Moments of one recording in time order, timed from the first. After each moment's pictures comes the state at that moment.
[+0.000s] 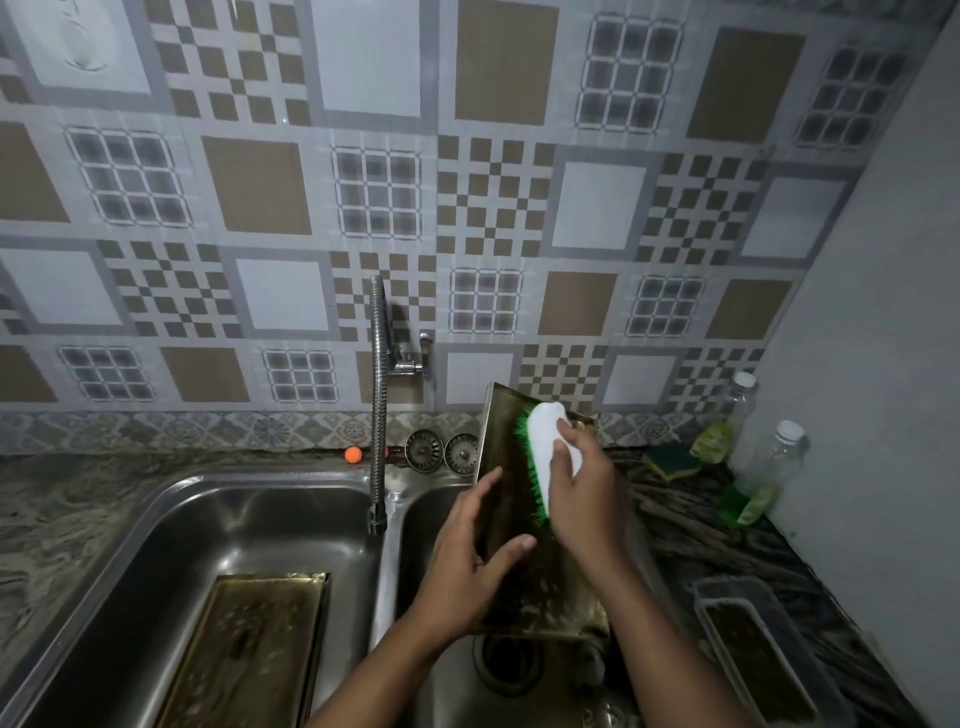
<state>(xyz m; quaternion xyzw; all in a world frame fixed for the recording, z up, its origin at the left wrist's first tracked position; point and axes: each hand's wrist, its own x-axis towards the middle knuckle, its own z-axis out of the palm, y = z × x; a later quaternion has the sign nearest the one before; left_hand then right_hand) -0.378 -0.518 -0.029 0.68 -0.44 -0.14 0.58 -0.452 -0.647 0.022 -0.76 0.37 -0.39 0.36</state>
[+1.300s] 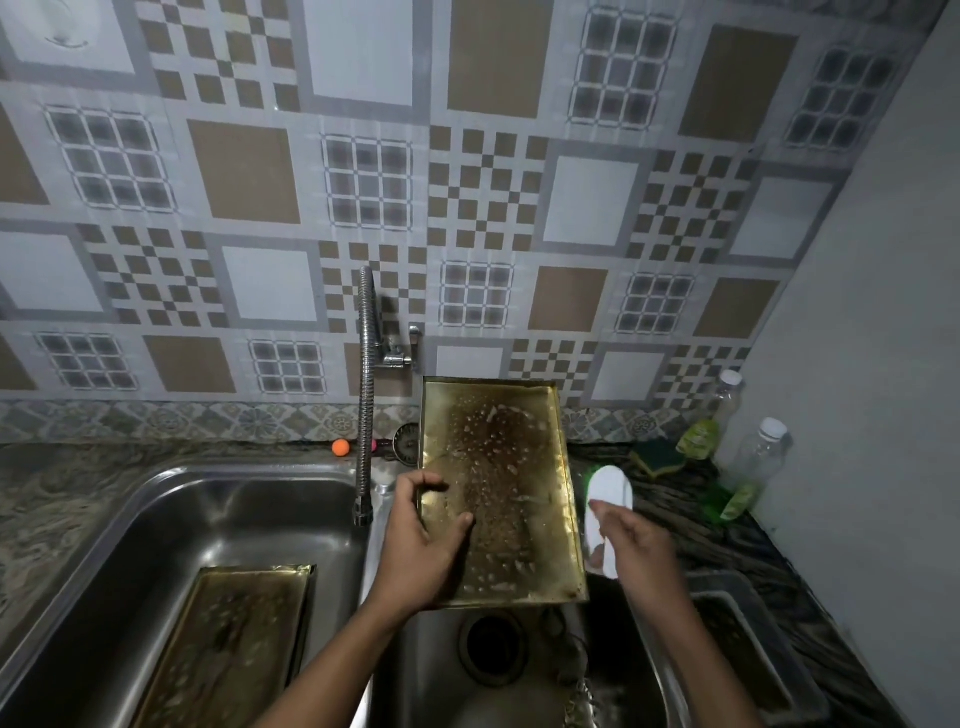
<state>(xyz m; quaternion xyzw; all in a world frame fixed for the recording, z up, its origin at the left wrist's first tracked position) -0.356 -0.512 -0.038 0.70 -0.33 -0.10 0.63 -0.537 -0.678 -0.021 -0.69 0.40 -0.27 0.53</state>
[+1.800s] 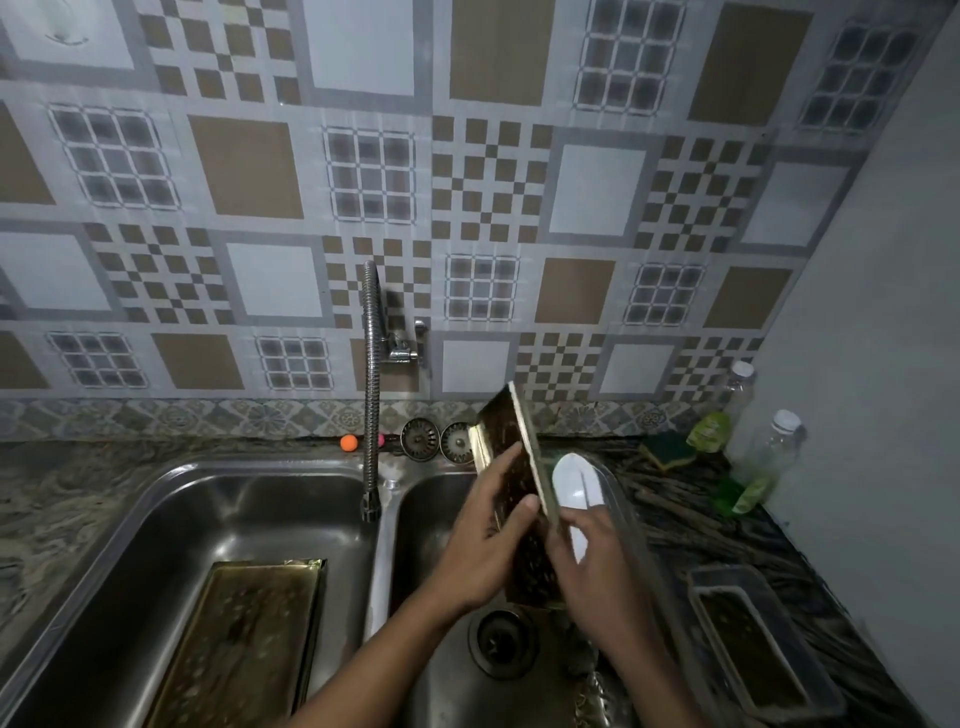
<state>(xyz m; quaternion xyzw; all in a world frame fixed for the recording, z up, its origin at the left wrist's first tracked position) -0.388 -0.537 -0.017 0.64 -0.43 -0.23 0.59 -0.510 -0.634 -0.038 -0.83 0.34 -0.30 0.33</state>
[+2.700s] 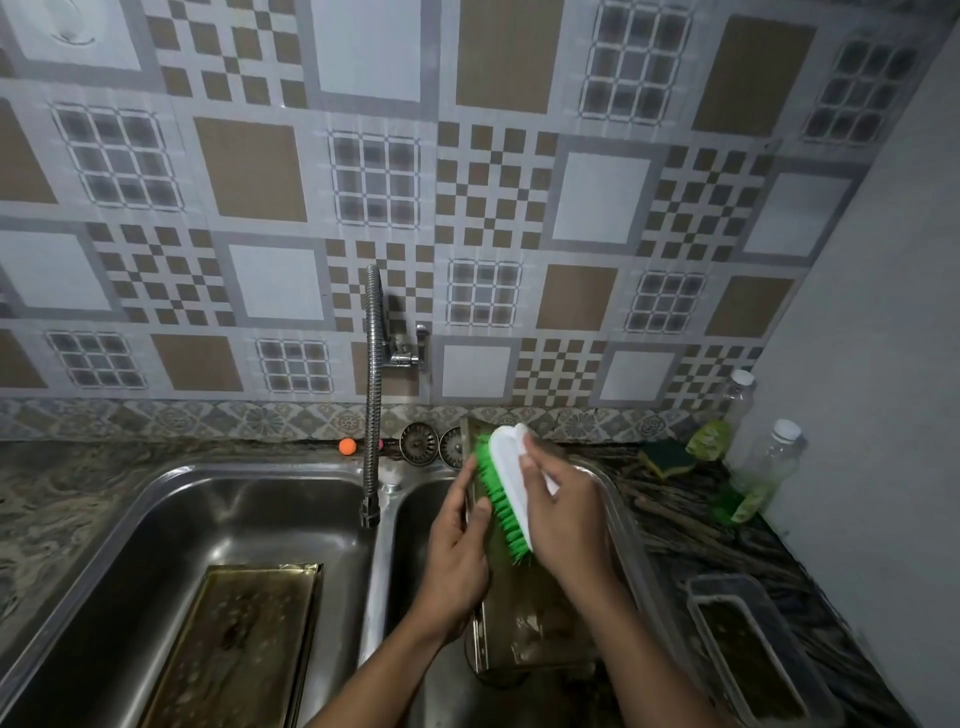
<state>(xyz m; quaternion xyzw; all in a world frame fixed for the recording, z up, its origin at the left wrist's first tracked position) -0.390 -0.533 -0.028 0.54 -0.25 -0.27 0.75 -0.453 -0.632 0.010 -0.78 0.32 -0.37 0.39</state>
